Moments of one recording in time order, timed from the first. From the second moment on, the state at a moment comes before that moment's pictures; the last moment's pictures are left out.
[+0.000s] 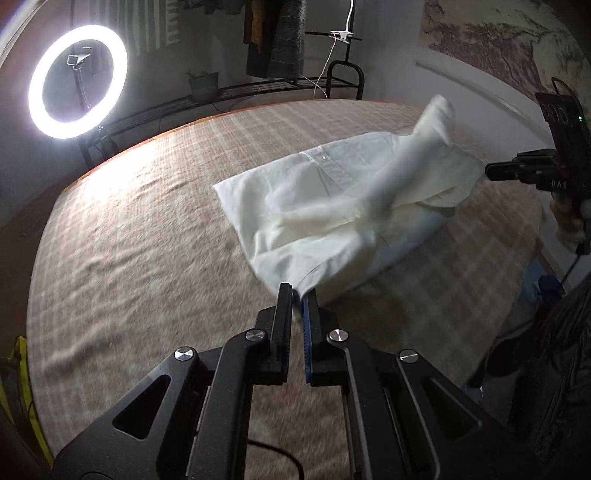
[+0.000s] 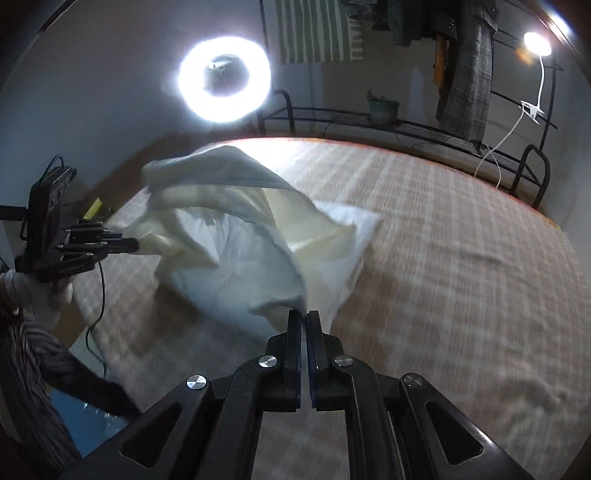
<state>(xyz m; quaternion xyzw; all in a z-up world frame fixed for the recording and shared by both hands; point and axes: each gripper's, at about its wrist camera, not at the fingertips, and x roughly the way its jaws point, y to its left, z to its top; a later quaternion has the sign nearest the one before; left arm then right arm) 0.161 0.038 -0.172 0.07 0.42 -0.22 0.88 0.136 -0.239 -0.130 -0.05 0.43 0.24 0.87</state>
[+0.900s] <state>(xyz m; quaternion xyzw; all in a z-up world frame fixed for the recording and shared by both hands) 0.197 0.040 -0.219 -0.07 0.51 -0.15 0.85 0.171 -0.253 -0.205 0.10 0.55 0.20 0.80</state>
